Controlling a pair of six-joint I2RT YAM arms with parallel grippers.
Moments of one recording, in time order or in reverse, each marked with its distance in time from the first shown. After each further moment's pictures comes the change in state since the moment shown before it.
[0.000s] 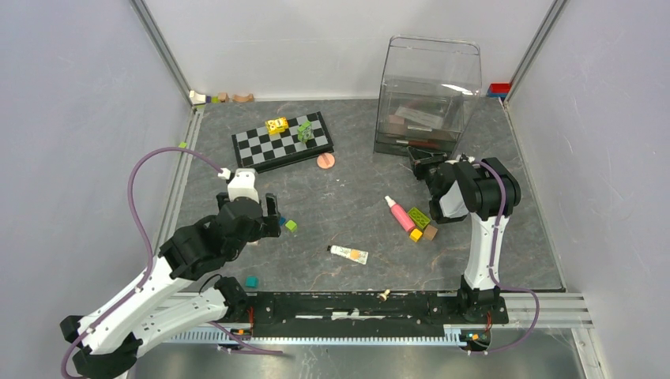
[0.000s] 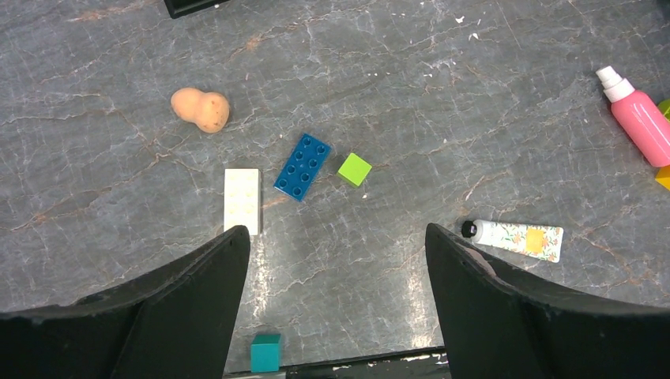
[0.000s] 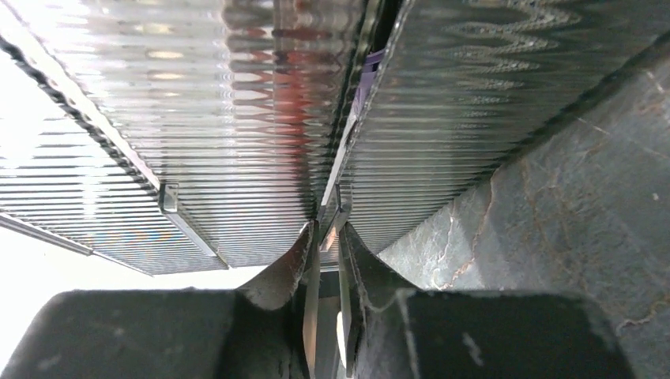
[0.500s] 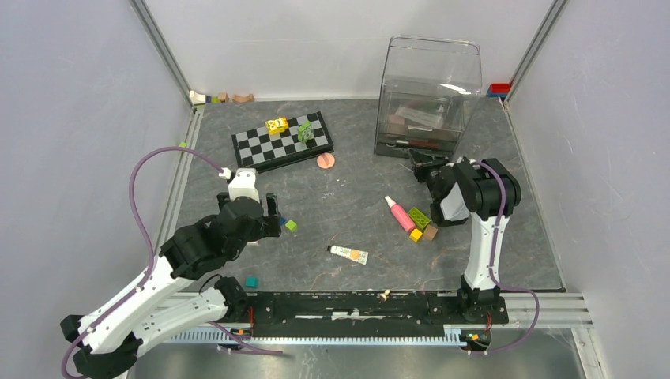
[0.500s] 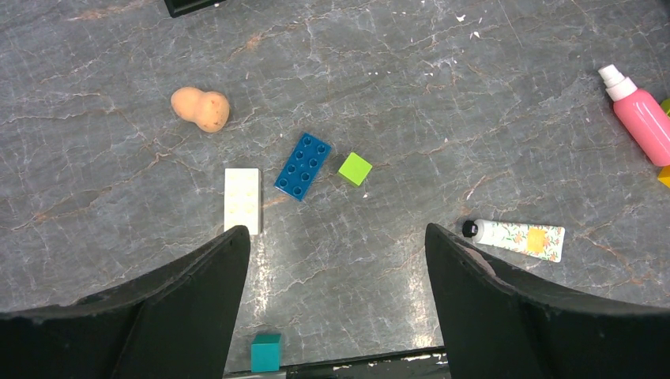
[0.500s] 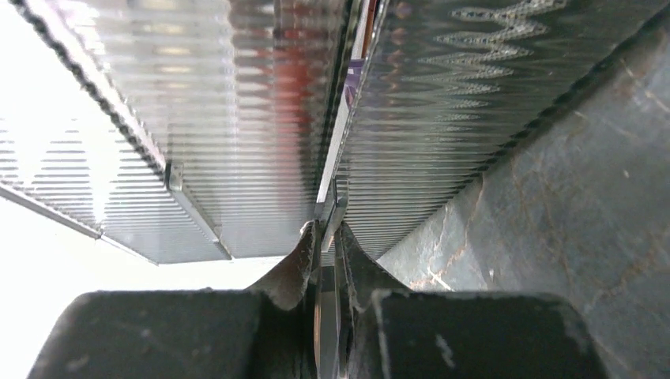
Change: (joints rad) left arm 0.000 0.007 0.000 0.000 0.000 0.000; right arm -0.004 0.008 -0.021 0.046 -0.002 0.005
